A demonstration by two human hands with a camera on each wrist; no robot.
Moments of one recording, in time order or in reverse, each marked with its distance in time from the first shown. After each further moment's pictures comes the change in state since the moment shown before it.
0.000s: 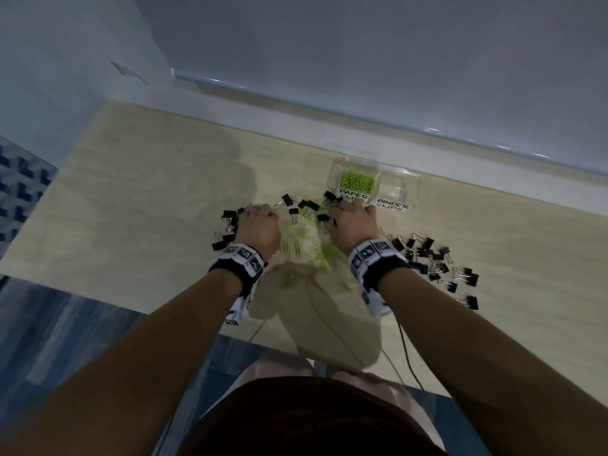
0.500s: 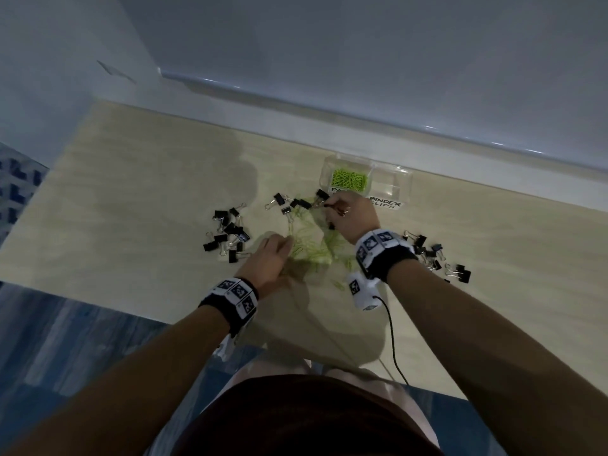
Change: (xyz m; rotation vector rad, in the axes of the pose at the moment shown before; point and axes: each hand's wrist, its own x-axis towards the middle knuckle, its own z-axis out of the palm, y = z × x) left_hand -0.046 0.022 0.023 -0.124 -0.222 0.220; right_hand 0.008 0.024 -0.008 0.687 0.114 0.149
